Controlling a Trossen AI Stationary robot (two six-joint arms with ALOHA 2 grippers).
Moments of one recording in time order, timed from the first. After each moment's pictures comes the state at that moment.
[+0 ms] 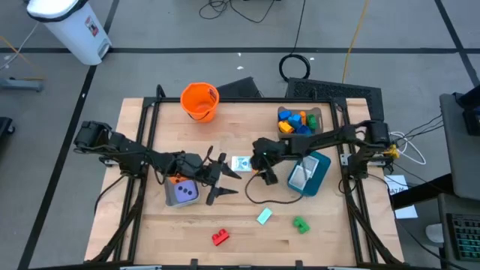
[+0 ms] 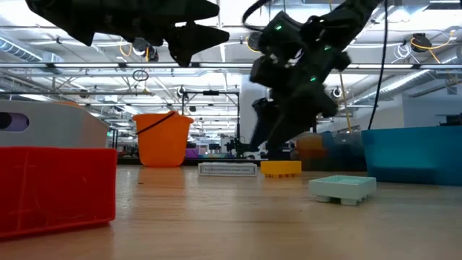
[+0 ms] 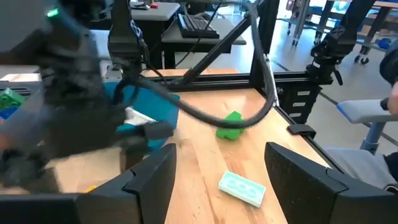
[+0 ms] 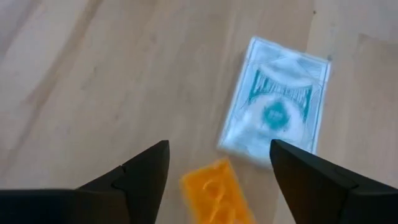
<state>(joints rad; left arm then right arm) -0.19 1.47 0.66 0.64 0.07 -0.04 -0.07 1.72 0.96 -0.13 -0.18 -0.34</state>
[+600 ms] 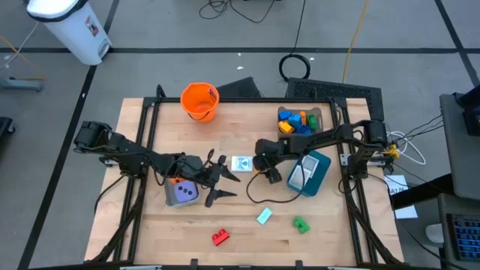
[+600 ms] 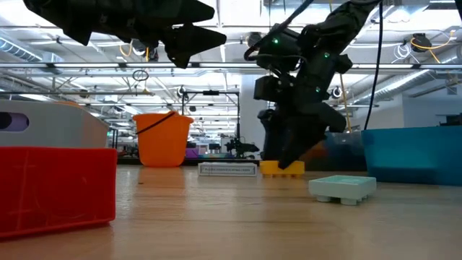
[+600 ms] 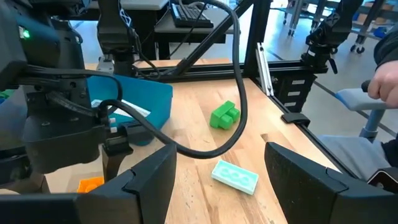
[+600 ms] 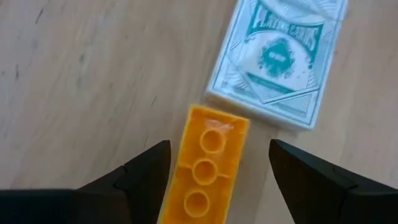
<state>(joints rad) -0.21 1.47 0.66 0.61 0.07 -0.03 -0.09 1.76 0.98 -0.25 -0.10 -0.40</state>
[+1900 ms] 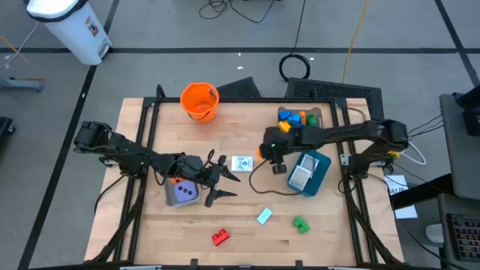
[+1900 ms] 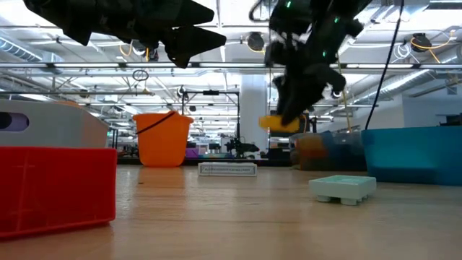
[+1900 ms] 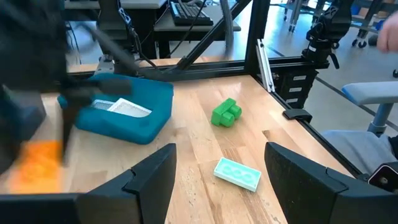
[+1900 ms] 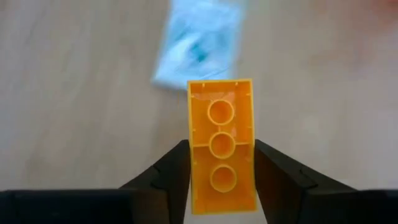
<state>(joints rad) -0.21 1.47 0.66 0.60 0.07 -0.01 -0.11 1.58 1.04 -0.49 0.02 -0.33</state>
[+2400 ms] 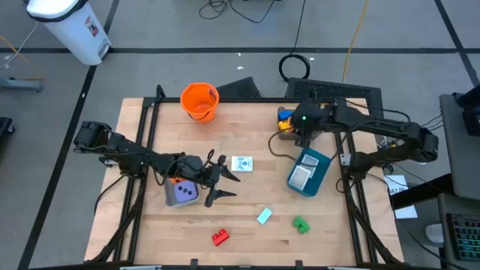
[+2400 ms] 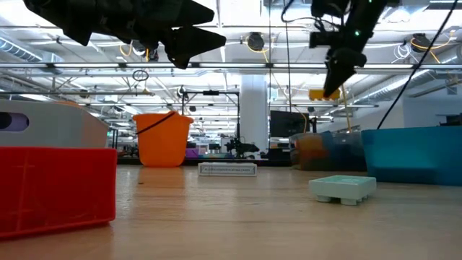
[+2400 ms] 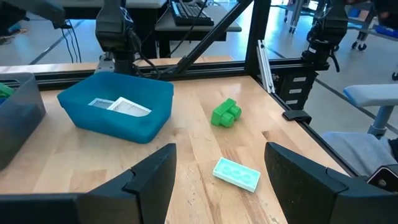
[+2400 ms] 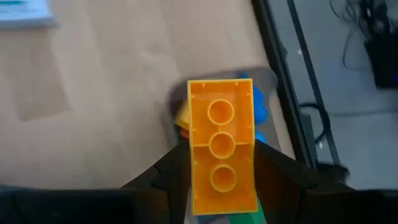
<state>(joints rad) -0.21 1.47 0.66 0.60 0.07 -0.02 -0.34 1.20 1.04 -0.85 0.29 -0.20</state>
